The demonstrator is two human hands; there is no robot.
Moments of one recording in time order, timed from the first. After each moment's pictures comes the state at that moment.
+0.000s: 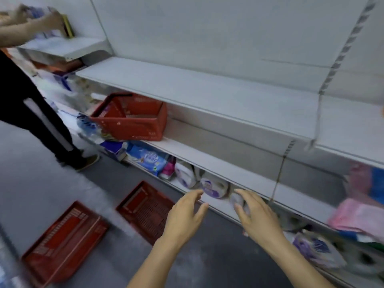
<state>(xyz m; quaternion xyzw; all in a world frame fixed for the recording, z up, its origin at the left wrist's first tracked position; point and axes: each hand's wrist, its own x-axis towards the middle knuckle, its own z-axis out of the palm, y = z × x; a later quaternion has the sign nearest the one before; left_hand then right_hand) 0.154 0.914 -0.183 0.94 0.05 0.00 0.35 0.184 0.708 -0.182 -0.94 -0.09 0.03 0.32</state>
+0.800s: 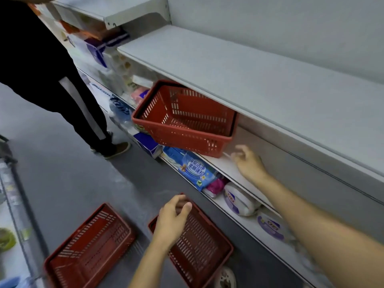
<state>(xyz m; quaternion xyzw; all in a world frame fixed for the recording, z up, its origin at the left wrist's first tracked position) 0.340 1.264 -0.264 0.81 0.32 -0.04 0.49 0.542 1.105 -0.248 -0.87 -0.04 0.19 0.45</state>
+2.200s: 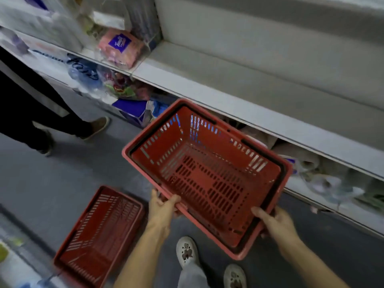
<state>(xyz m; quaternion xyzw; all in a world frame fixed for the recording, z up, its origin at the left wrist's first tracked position) 0.252 1.387 -0.396 0.58 0.47 -0.09 0.66 0.266 1.113 -0.385 -0.74 0.32 0.24 0.54</state>
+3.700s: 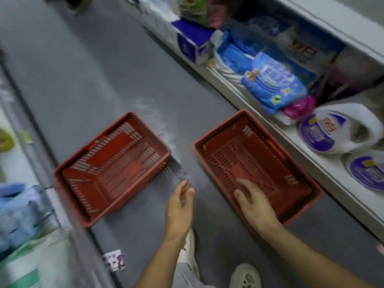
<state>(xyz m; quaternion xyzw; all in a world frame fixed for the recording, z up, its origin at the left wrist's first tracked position) 0.085 1.425 -0.629 0.67 0.47 0.03 0.58 0.198 1.263 -0.629 -0.88 -0.11 0.30 0.35</state>
